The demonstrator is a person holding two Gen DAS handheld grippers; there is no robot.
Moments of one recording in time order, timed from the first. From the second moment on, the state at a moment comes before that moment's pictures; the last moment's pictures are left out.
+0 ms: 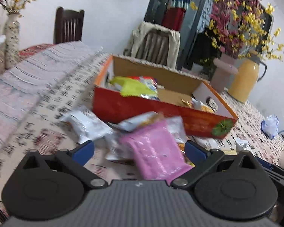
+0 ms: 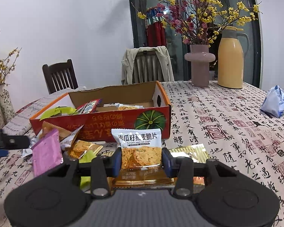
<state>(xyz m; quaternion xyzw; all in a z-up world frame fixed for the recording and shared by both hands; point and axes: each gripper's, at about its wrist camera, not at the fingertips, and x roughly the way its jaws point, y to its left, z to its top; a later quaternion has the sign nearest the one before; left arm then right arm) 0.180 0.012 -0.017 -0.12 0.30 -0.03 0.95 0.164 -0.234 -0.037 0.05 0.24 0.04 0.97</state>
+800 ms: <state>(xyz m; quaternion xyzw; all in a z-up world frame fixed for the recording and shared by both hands) 0.179 -0.020 -0.002 -0.05 0.31 0.00 0.95 0.141 -0.252 -0.039 0.07 0.22 0.06 0.97</state>
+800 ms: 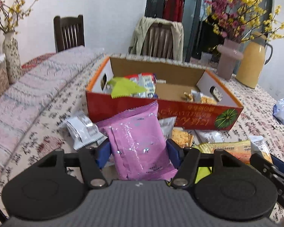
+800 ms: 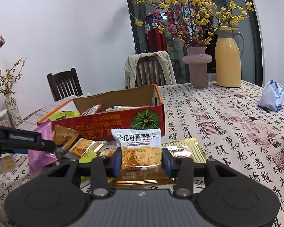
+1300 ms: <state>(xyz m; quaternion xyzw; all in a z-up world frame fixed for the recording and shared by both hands) 0.202 -0.018 0.072 -0.02 0.20 0.01 0.98 0.190 -0.231 0.010 0.03 0.15 0.06 0.99</state>
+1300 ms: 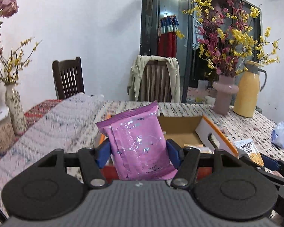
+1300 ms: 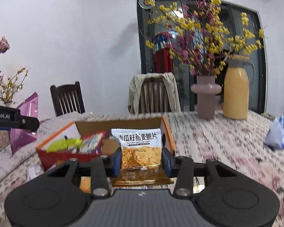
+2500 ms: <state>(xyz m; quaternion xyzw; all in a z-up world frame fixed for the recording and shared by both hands) 0.270 0.006 0.056 -0.07 0.16 0.07 0.98 0.288 -0.205 0.004 0.03 0.18 0.04 0.98</state>
